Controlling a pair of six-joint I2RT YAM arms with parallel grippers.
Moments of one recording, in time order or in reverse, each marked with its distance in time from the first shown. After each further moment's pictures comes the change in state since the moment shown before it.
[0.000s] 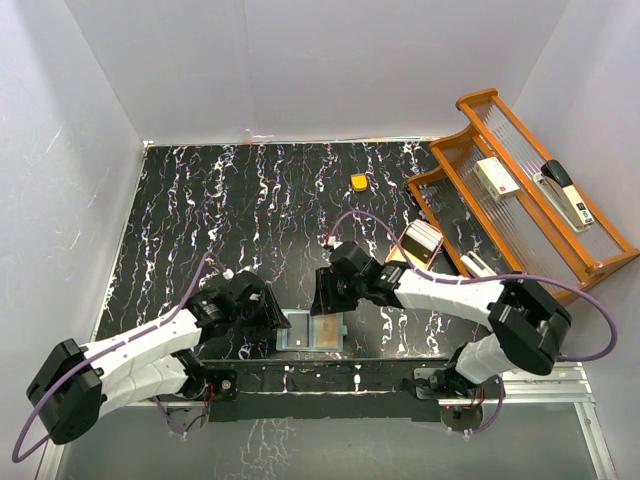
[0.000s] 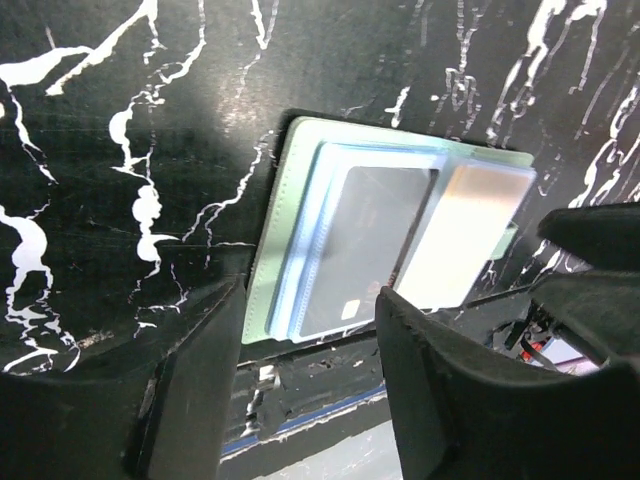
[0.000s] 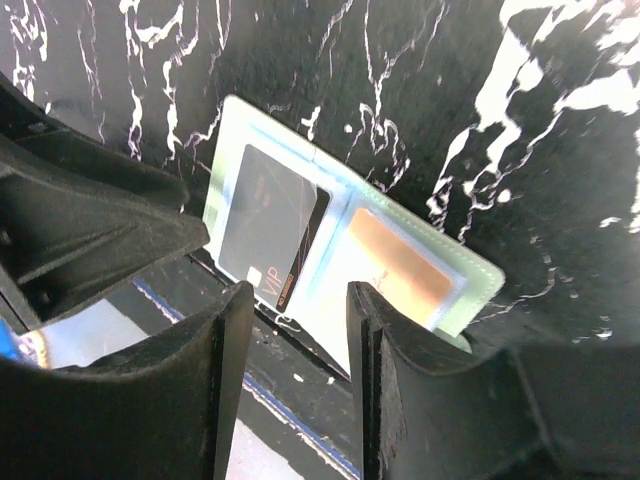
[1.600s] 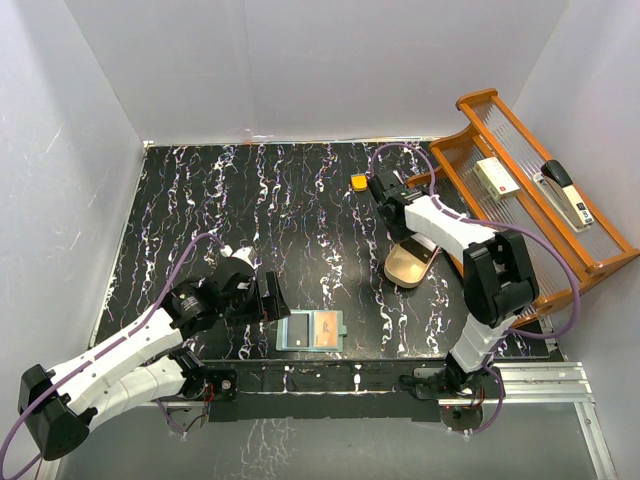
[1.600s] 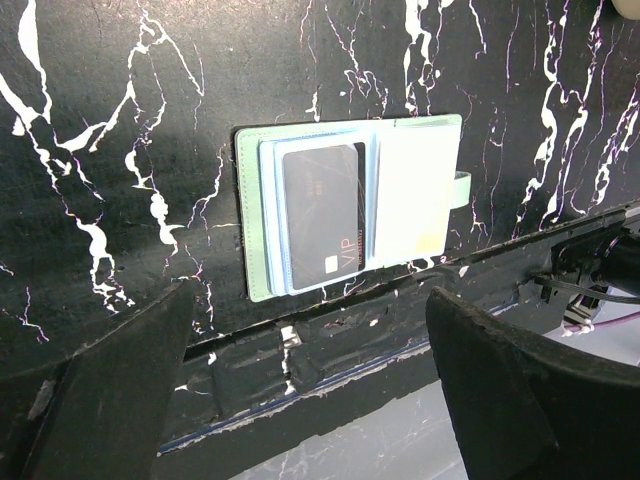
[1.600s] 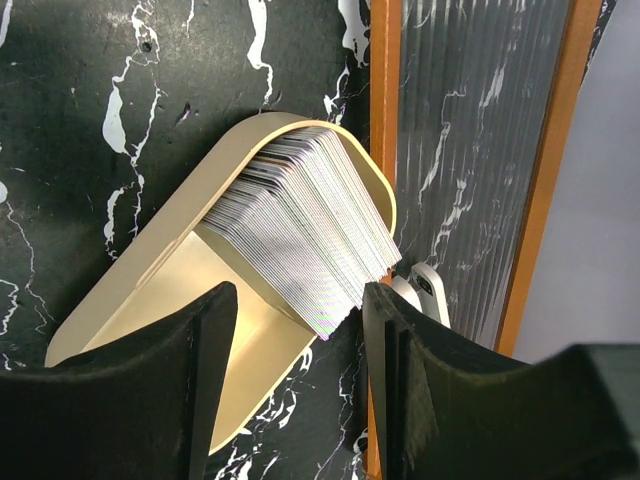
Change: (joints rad) left arm 0.000 -0.139 0.231 -0.277 -0.070 0.298; right arm -0.494 0.283 0.502 -0.526 0.782 -0.831
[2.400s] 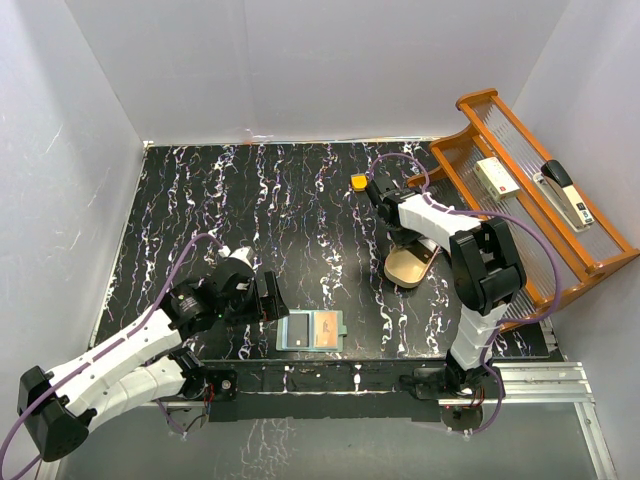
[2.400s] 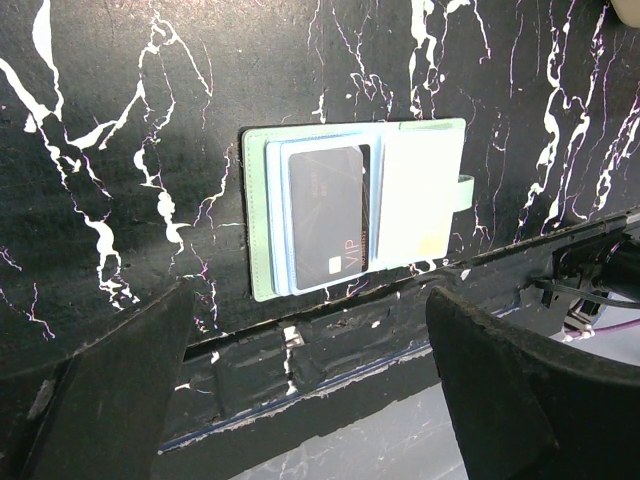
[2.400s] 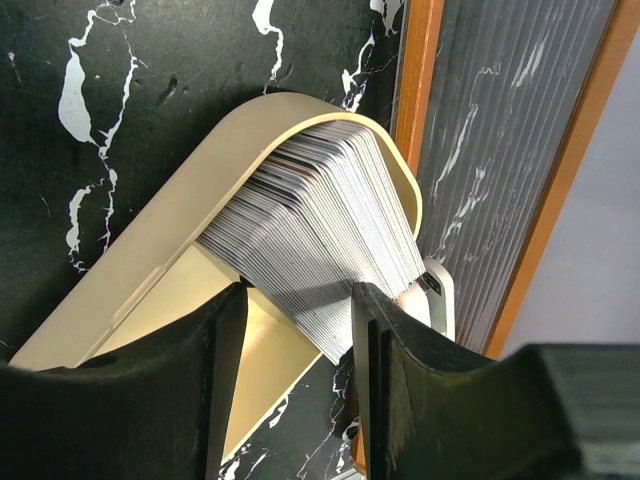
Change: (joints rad) left arm 0.000 -0.011 0.000 -0.011 -0.015 -0.009; right arm -0.021 0.109 0.010 -0.028 0.017 -0.021
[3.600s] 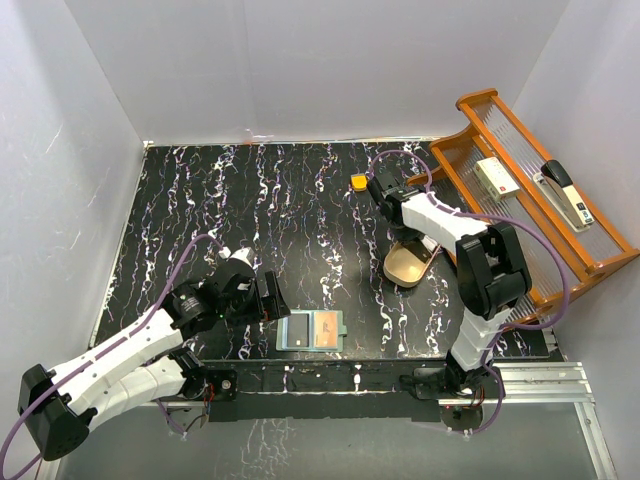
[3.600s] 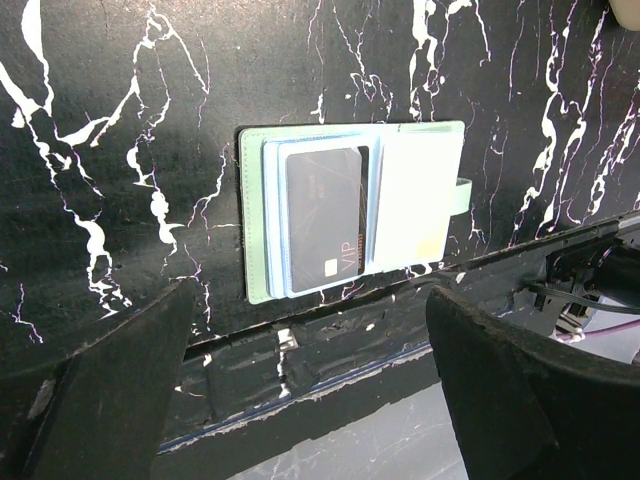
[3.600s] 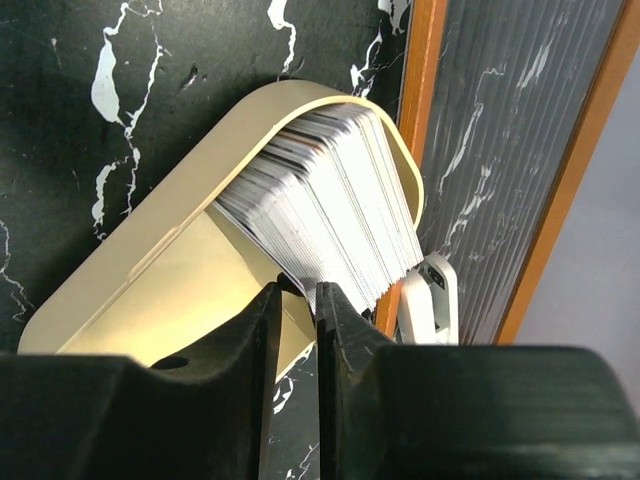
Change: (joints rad) left arm 0.000 0.009 -0.014 0.020 0.005 -0.026; right arm 0.000 -0.036 0.013 -0.027 -0.044 -0.005
